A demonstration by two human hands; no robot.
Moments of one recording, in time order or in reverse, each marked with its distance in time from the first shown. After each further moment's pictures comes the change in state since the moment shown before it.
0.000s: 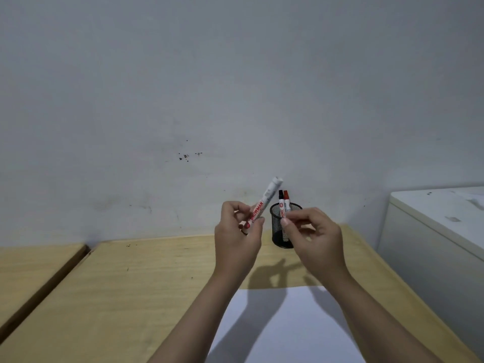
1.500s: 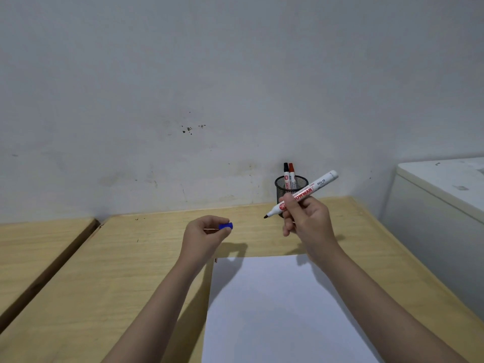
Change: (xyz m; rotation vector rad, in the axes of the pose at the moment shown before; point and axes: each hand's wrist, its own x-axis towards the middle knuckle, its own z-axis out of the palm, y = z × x) left_hand -0.014 -0.057 -0.078 0.152 -0.137 -0.447; right_hand -0.019 0.006 0.020 0.359 -0.092 0.462
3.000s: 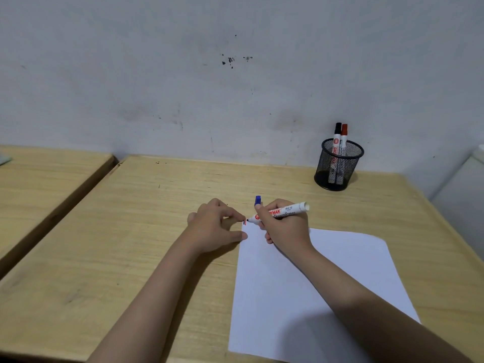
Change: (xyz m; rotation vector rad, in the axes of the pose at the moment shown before) left_hand 0.004 -0.069 -0.043 0.652 -0.261 -0.030; right_hand -0.023 0.103 0.076 -0.329 -0.089 0.309
